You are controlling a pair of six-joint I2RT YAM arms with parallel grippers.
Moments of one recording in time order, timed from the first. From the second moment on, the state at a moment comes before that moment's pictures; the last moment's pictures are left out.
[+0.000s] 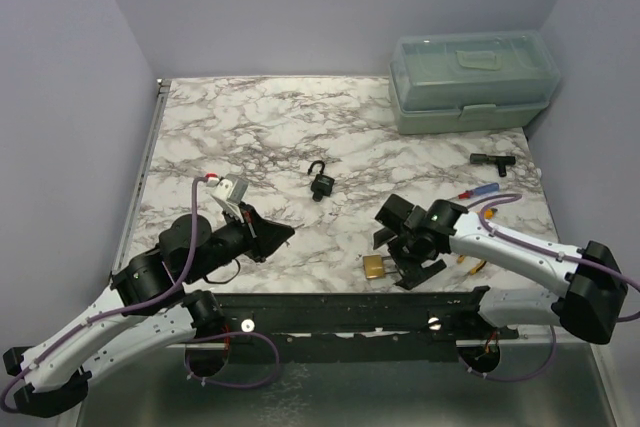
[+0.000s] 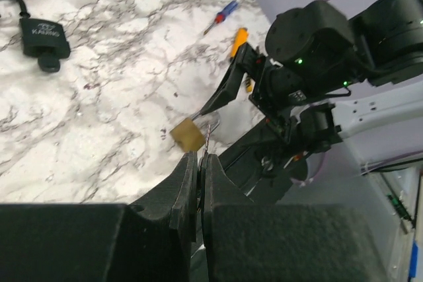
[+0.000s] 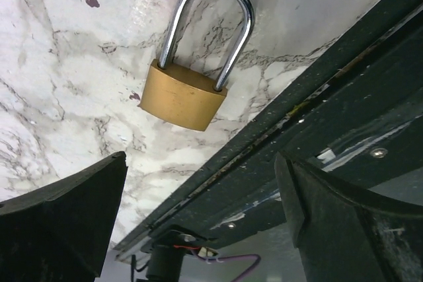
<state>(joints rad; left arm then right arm) -0.97 0.45 0.75 -0.48 -0.07 -0.65 0.92 1.21 0.85 -1.06 0.10 1.95</state>
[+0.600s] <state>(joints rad) -0.97 0.43 0.75 -0.57 -0.07 -0.58 0.92 1.41 0.81 -0.90 0.08 2.07</state>
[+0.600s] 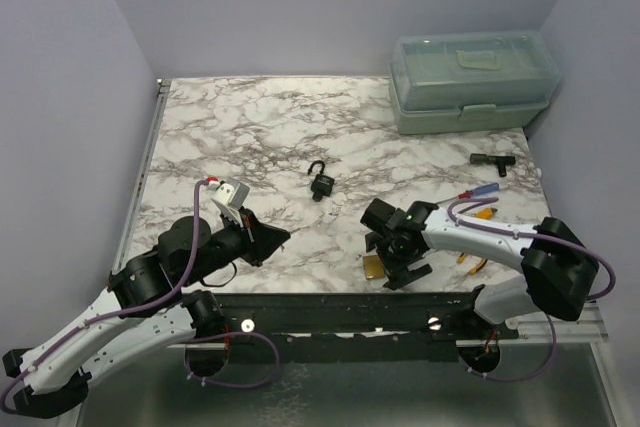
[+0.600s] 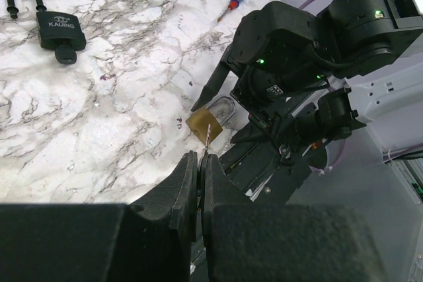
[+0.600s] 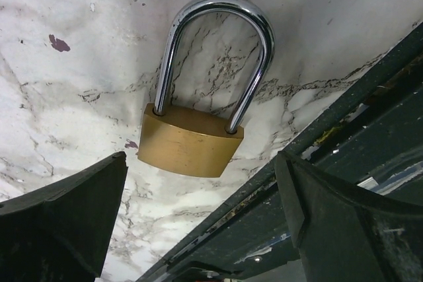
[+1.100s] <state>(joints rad) -0.97 0.44 0.75 -0.57 -0.07 -0.58 0.92 1.52 0.81 -0.87 0.09 2.07</state>
